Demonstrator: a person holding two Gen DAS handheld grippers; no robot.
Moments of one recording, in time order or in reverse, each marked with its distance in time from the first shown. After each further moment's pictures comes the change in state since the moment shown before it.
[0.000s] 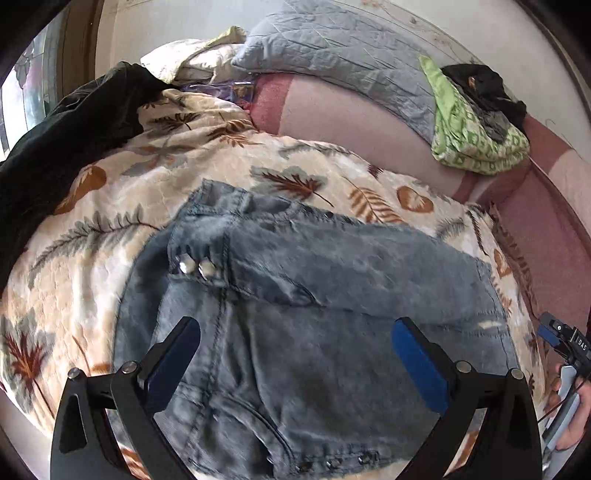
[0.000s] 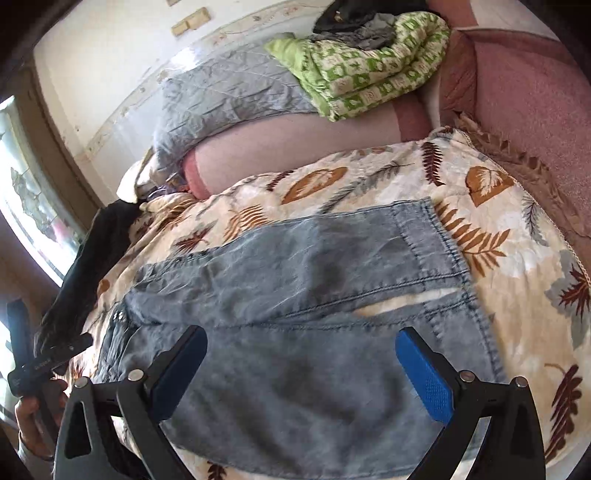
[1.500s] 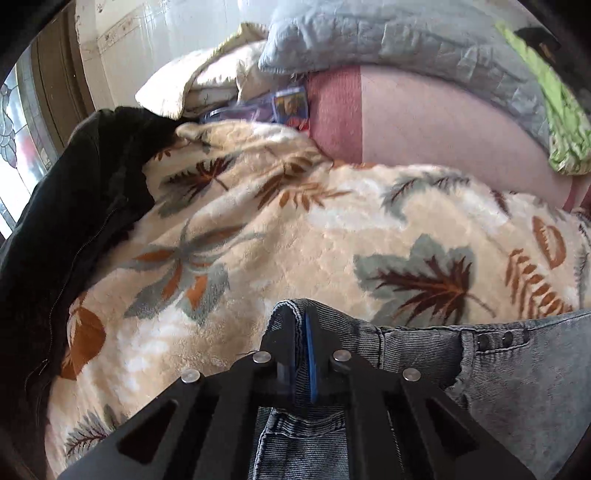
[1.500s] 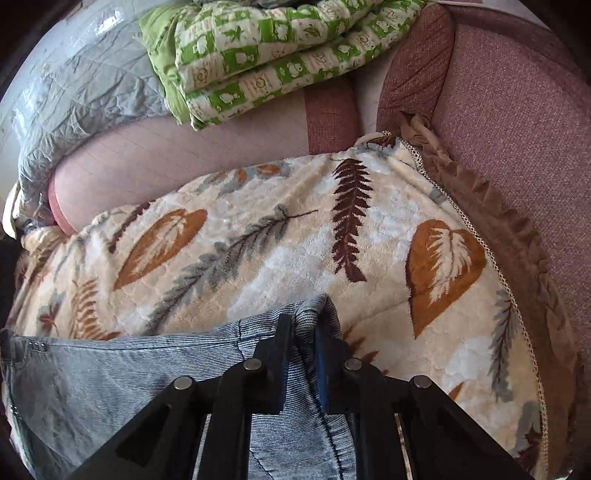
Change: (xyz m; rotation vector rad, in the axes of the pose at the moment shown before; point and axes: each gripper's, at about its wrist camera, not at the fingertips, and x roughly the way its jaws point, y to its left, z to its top) left arm 0.183 0.059 0.149 0.138 0.045 0.323; right arm 0.175 -0.088 0.149 -0.055 0.145 -0.332
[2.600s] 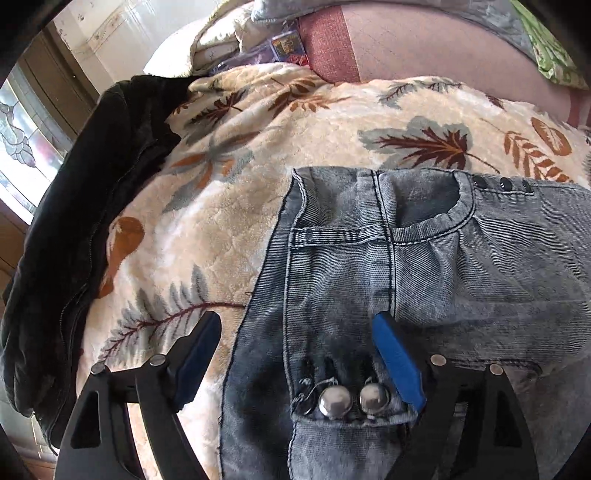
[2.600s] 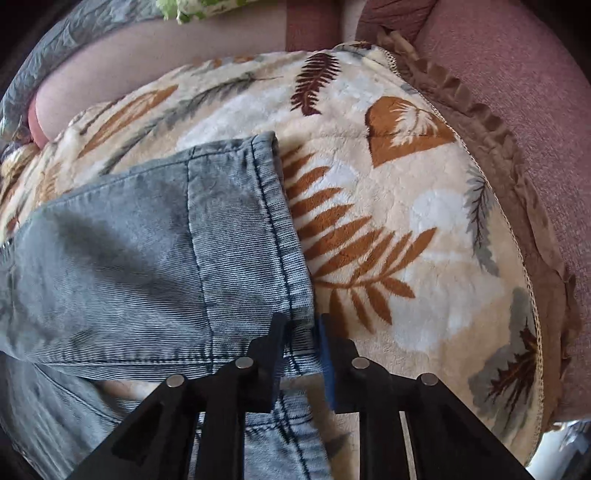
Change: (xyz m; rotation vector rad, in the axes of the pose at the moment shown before) left arm -0.055 0.000 -0.091 0.130 0.090 0.121; right arm -0.040 -0.035 -0.108 0.018 0.178 -0.010
